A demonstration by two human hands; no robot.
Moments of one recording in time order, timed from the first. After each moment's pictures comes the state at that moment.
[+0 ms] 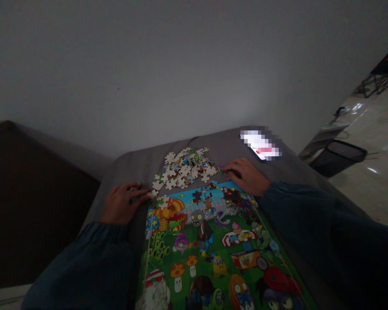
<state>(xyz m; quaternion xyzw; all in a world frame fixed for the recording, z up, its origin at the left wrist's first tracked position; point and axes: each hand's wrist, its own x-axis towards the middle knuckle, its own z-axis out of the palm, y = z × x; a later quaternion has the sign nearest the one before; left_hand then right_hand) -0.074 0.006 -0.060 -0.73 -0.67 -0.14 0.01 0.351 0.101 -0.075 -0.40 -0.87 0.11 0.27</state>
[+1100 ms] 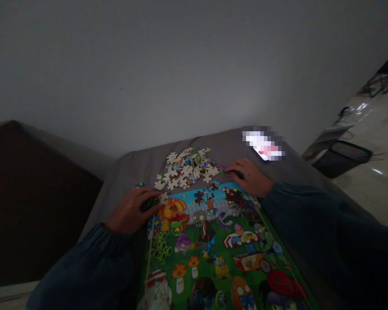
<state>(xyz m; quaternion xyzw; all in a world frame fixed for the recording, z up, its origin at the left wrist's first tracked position) -0.046 -0.008 -0.046 -0.79 -0.59 -0.14 -0.09 0.351 0.101 -0.075 -0.39 -0.88 0.10 0.27</state>
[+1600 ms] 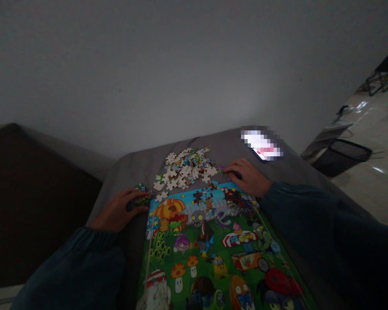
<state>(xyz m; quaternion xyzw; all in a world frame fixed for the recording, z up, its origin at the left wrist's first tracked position) -0.088 -0.004 -0.048 -0.74 -0.64 -0.13 -0.11 0.351 0.102 -0.076 -0.37 -0.88 0.11 0.27</state>
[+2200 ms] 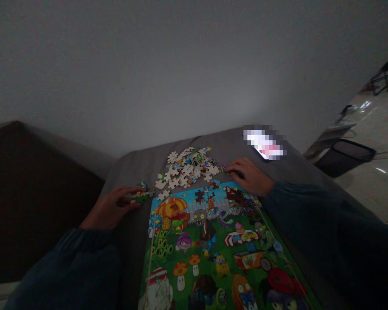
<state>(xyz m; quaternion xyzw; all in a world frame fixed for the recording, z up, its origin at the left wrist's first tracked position) -0.092 -0.015 -0.029 -0.67 -0.70 -0.18 -0.15 0.352 0.101 -0.077 -0.37 -0.88 0.10 0.27</state>
